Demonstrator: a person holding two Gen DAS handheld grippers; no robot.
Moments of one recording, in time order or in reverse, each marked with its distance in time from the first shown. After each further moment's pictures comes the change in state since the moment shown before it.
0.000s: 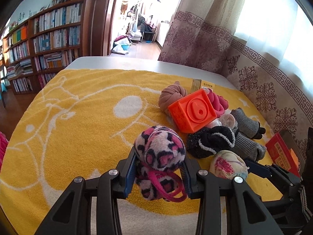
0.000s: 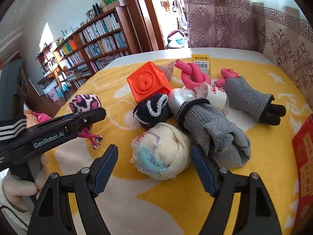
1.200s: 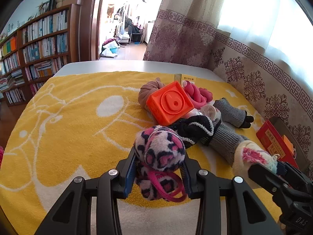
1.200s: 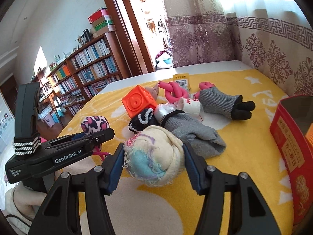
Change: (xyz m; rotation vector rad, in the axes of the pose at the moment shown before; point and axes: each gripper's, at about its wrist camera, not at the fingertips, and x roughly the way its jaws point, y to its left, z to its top) left arm -0.006 -0.028 -0.010 0.090 -0.005 -0.040; right arm -0.066 -0.015 -0.026 0.131 -0.200 -0.031
